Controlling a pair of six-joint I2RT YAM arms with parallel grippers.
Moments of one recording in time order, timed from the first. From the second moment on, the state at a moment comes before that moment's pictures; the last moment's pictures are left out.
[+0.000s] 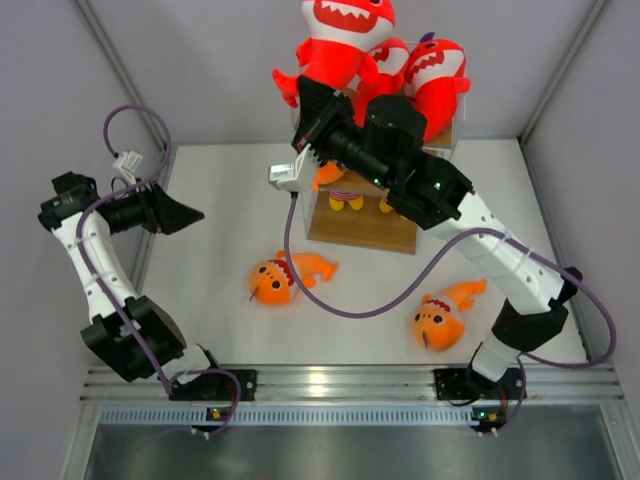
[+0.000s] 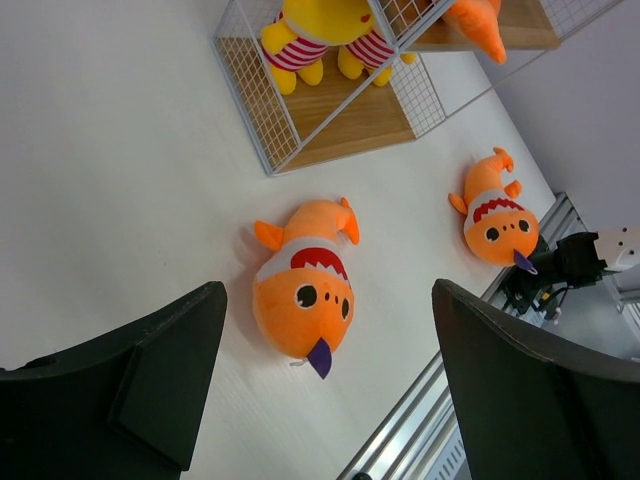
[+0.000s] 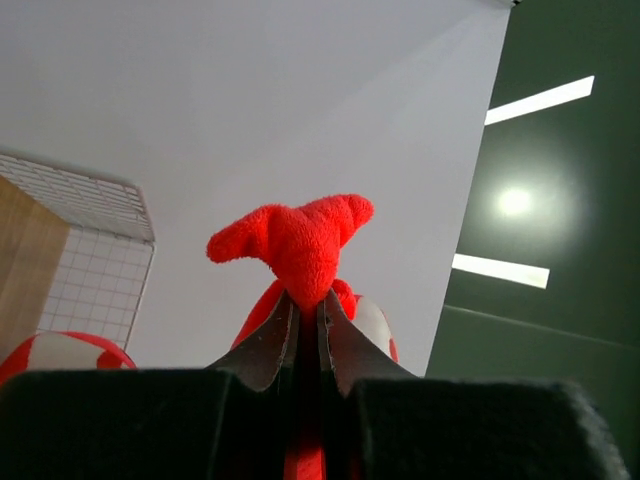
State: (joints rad) left arm 0.60 1.42 1.53 -1.35 1.27 0.65; right arm 0.99 1.66 2.13 -0.41 0.12 -1.99
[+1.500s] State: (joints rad) left arm 0.60 1.49 1.53 -1.35 1.32 0.69; right arm 0.84 1.63 1.93 -0.50 0.06 -2.00
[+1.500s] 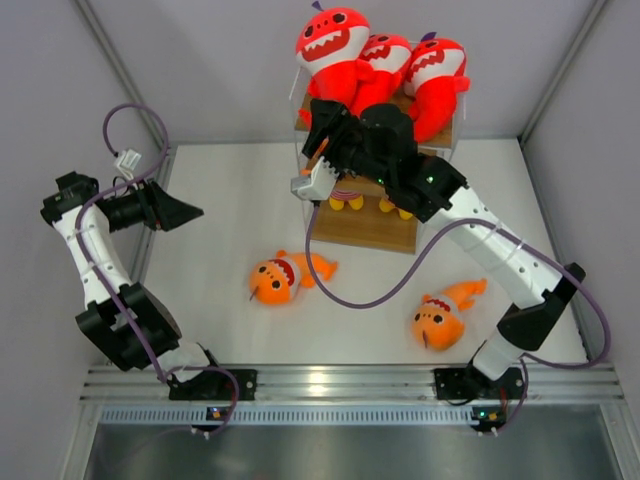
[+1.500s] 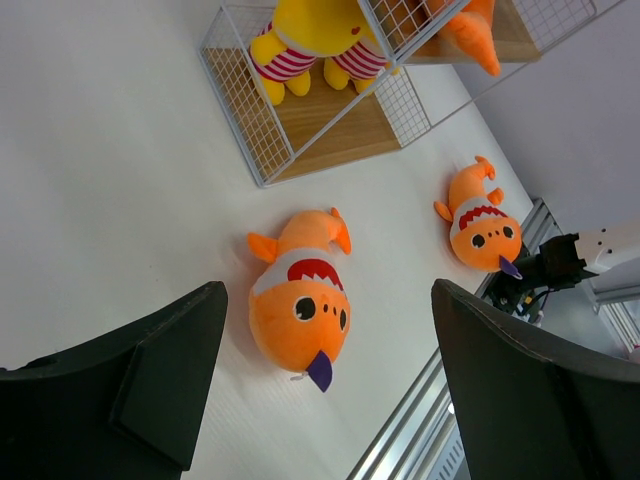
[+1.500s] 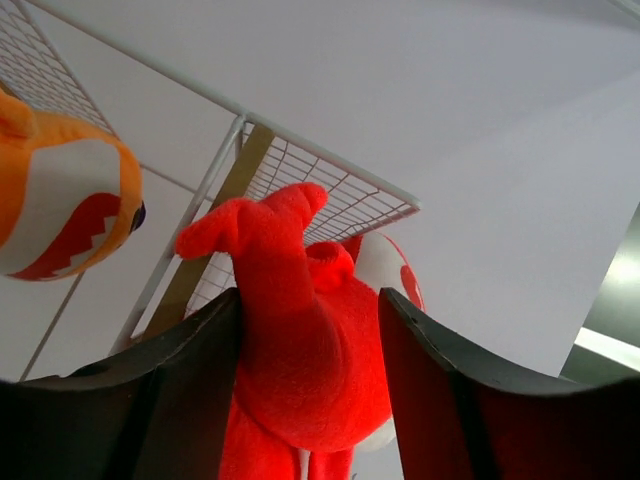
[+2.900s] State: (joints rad) left arm 0.60 1.49 1.51 -1.35 1.32 0.69; right arm 1.07 1.49 2.14 -0.35 -0.07 -1.54
